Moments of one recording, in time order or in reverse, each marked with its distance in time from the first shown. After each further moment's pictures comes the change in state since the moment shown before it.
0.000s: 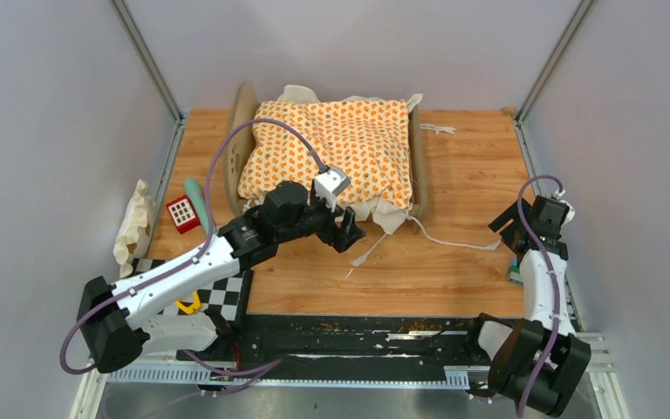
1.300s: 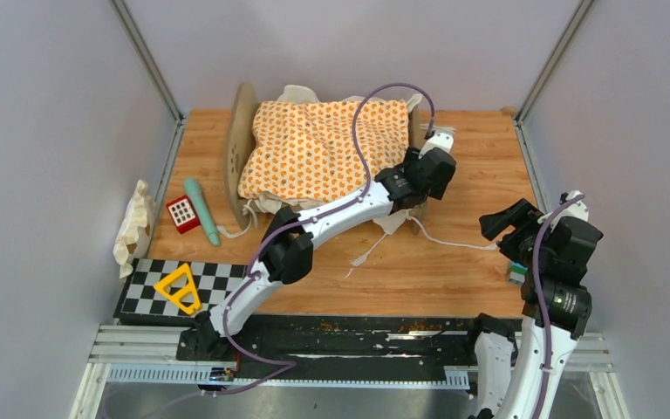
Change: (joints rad) left arm -0.145 1.207 1.363 -0.404 -0.679 -0.137; right arm 0.021 -0.491 0.327 -0.487 -0.380 -0.008
